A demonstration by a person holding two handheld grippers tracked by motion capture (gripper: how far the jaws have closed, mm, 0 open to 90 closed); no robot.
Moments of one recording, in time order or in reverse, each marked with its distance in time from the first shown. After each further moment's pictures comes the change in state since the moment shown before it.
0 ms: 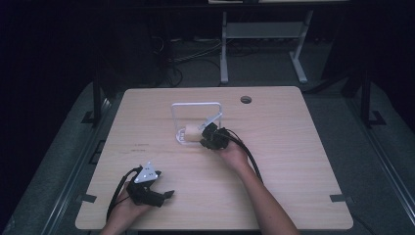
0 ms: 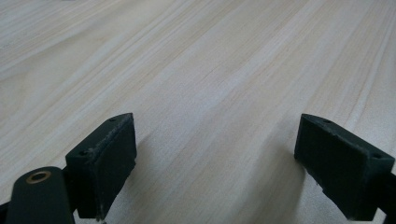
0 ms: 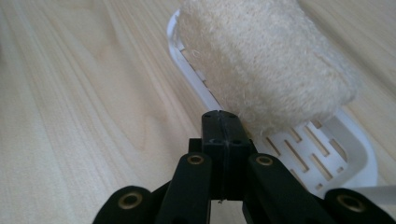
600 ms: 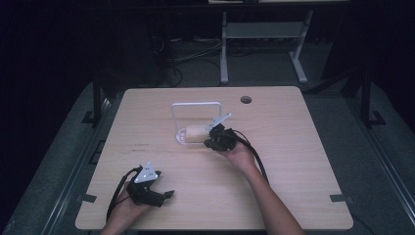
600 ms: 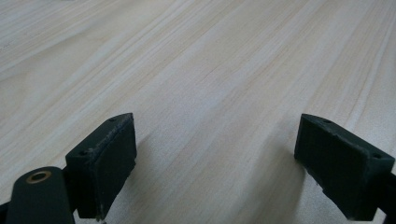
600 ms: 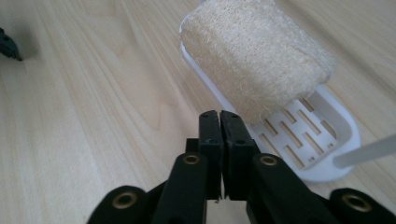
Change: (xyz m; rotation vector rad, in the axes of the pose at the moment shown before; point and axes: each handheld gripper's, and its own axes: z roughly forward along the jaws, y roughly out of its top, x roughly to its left) left arm 0.000 0.000 0.000 0.001 0.000 0.002; right arm -0.001 -0.013 -0.026 -0.044 0.038 0.009
